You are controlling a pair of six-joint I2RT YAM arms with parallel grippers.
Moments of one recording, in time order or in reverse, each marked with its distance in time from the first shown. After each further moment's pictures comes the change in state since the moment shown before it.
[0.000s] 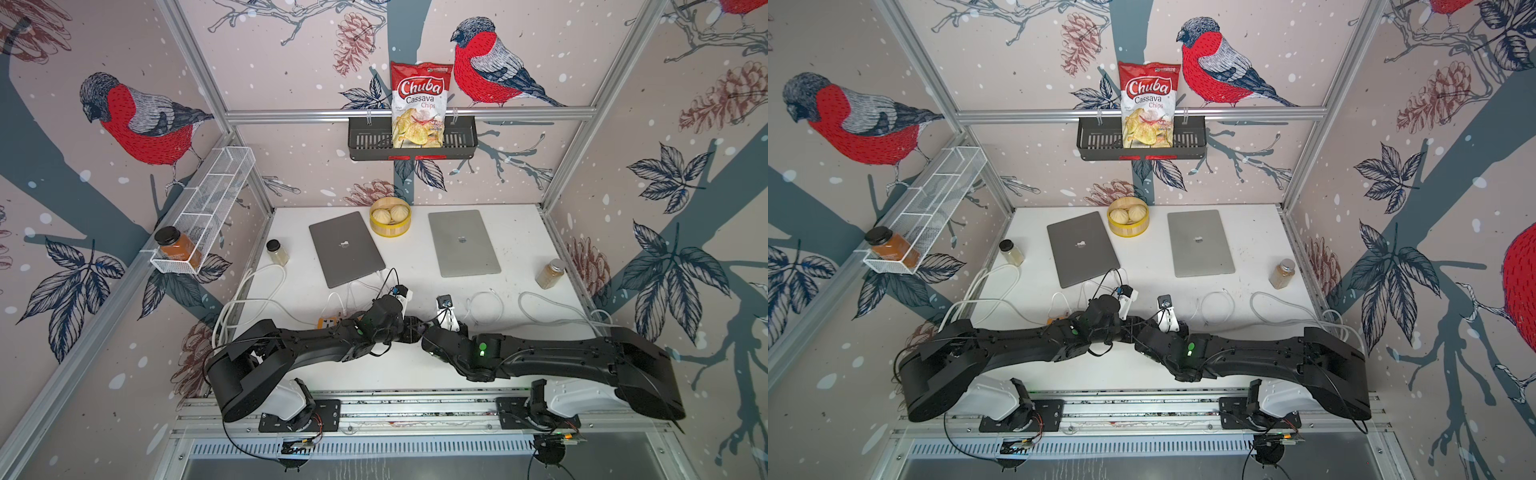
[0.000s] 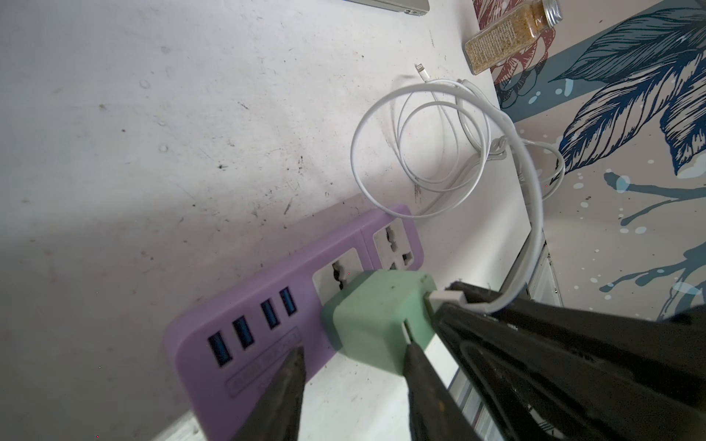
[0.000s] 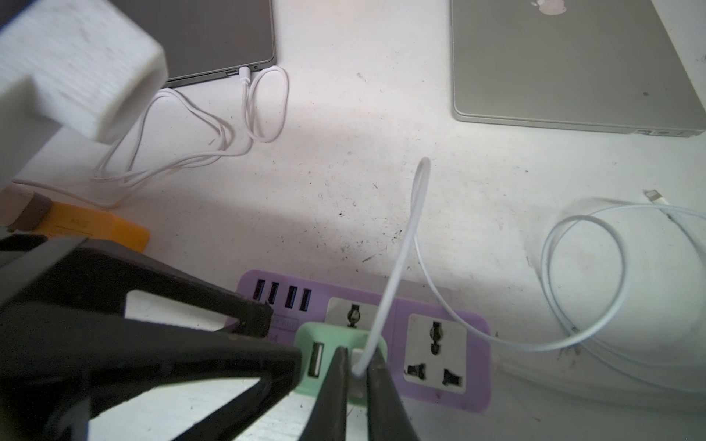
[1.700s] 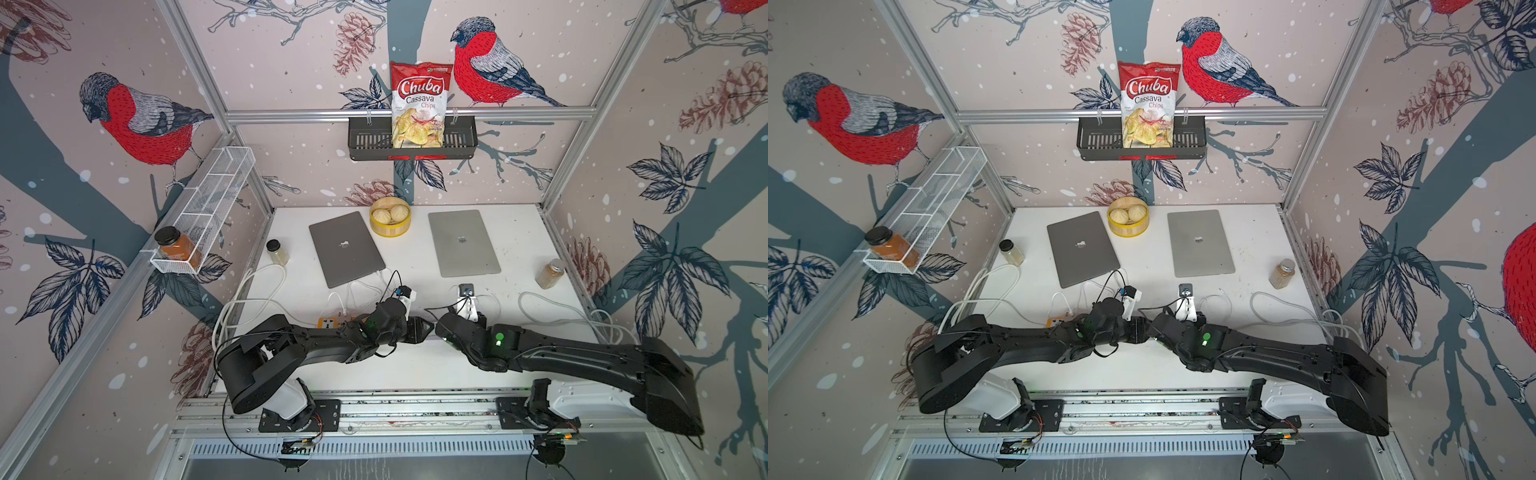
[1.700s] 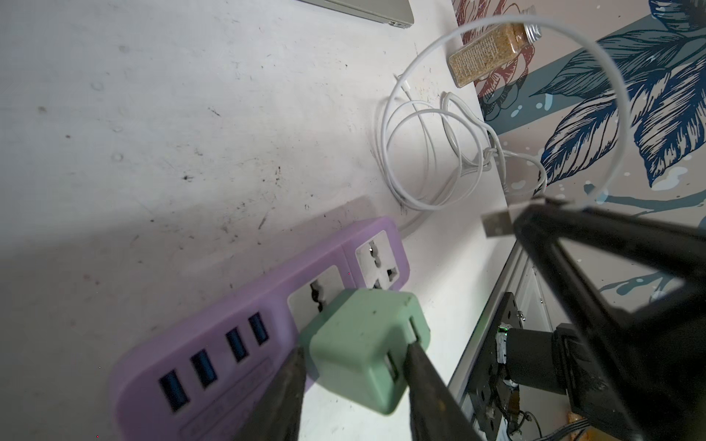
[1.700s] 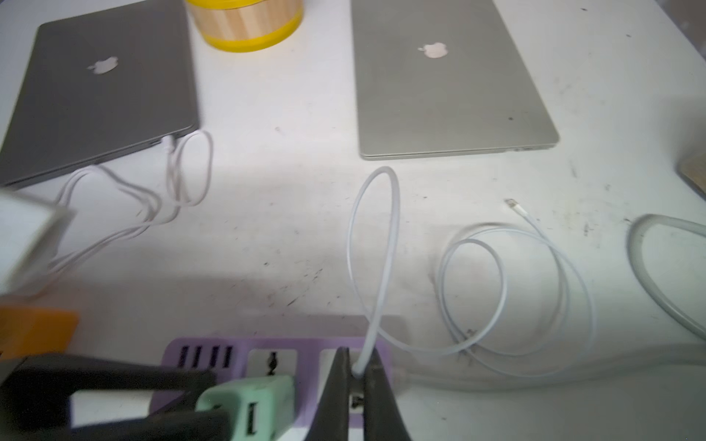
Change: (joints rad) left arm -0.029 0.063 -0.005 0.111 -0.029 -0.042; right arm -0.150 -0.153 0.001 -0.175 0.080 0.051
